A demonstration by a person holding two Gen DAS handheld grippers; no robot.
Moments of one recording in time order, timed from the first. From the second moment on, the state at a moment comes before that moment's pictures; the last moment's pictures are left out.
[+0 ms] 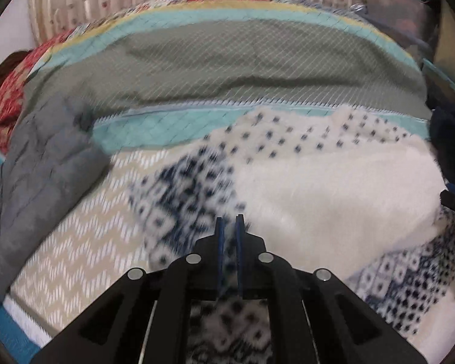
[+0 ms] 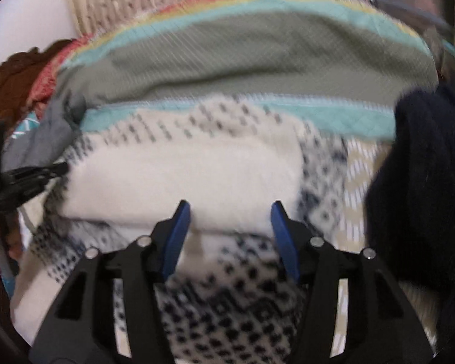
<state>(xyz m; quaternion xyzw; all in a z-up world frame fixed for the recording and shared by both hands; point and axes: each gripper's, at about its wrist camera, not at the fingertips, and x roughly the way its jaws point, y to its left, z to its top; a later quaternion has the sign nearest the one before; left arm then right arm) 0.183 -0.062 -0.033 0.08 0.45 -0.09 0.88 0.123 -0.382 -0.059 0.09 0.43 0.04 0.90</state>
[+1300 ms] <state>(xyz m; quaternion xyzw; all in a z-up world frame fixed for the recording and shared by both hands) -0.014 0.066 -0.059 0.15 0.53 -0.03 0.84 -0.178 -0.372 -0.068 0.16 0.44 -0.03 0.89</state>
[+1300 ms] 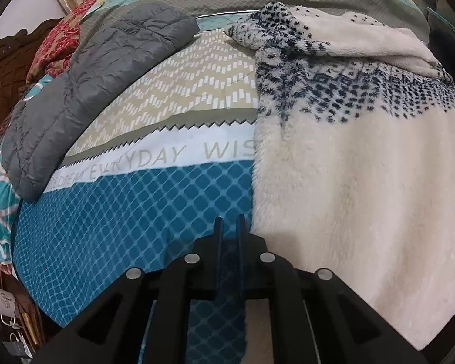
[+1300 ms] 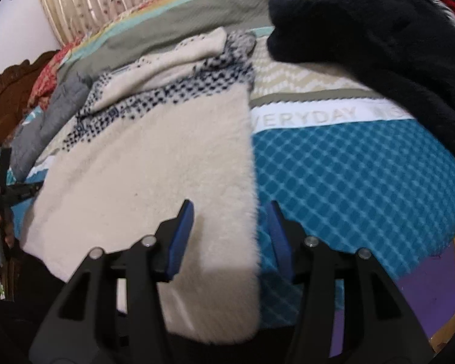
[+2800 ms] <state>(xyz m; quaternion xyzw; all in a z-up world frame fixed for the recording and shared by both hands) -0.091 0.128 -0.051 -0.17 0.65 -0.25 0.69 -0.218 -0.385 -0.074 0.29 0.46 0.12 0.83</state>
